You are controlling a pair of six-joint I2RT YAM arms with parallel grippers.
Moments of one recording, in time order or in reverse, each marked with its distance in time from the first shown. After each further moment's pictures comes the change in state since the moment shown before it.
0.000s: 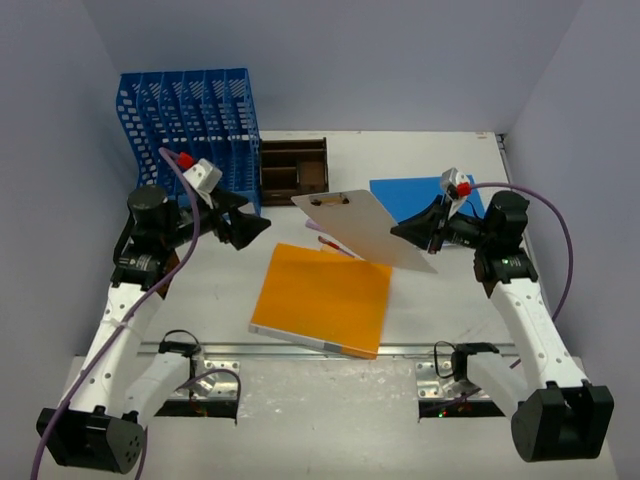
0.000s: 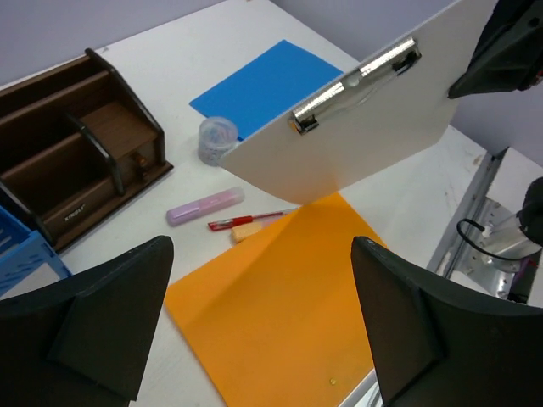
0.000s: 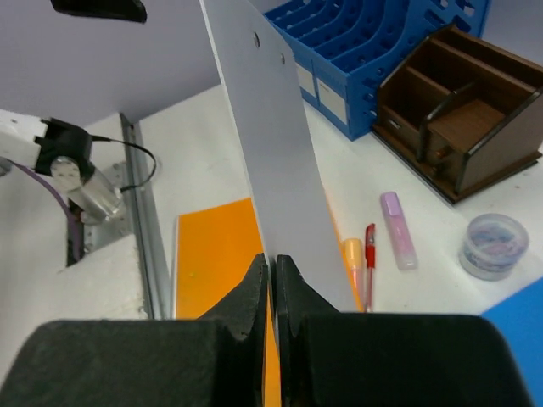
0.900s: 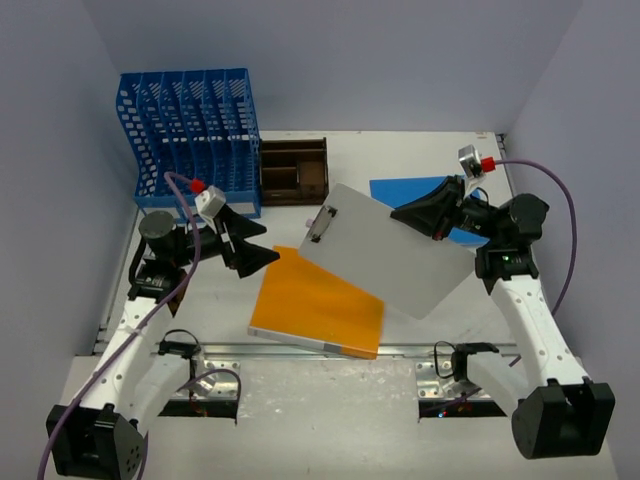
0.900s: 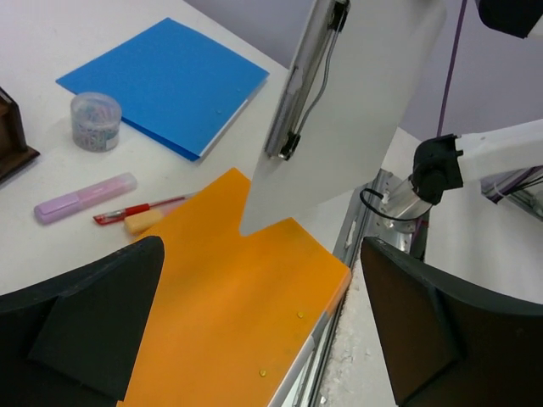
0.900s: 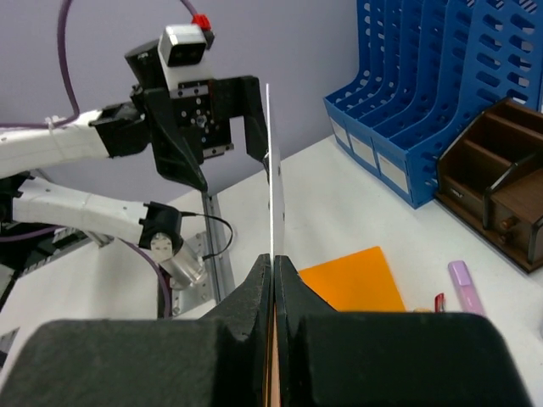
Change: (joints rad) left arm 0.000 -0.057 -0.240 0.294 0.269 -0.224; right arm 0.001 0.013 0.029 0.512 -0.055 0.662
